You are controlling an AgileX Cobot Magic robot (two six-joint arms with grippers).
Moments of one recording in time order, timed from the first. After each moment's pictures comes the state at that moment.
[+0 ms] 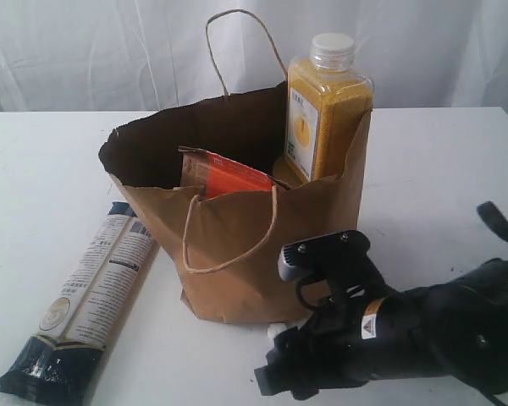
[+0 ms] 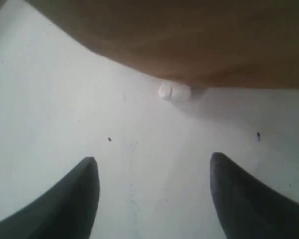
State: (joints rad) left arm -0.14 0.07 0.02 -0.10 0.31 0.15; right arm 0.80 1.46 -0.54 0.32 0.15 0.01
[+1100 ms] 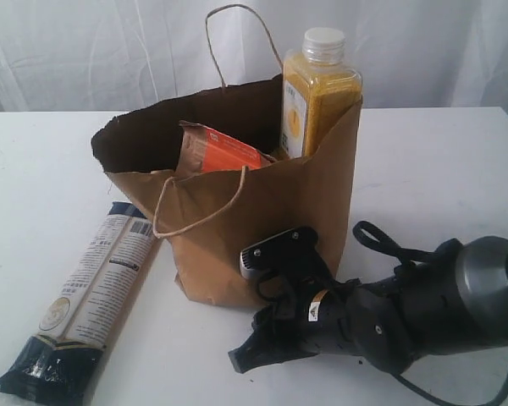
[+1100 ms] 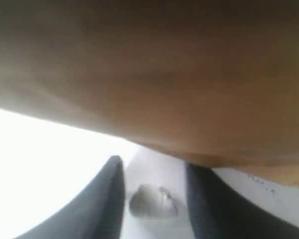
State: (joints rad) left arm -0.14 0.07 0.02 -0.10 0.31 0.15; right arm 0.80 1.78 -0.64 0.34 -0.14 -0.15
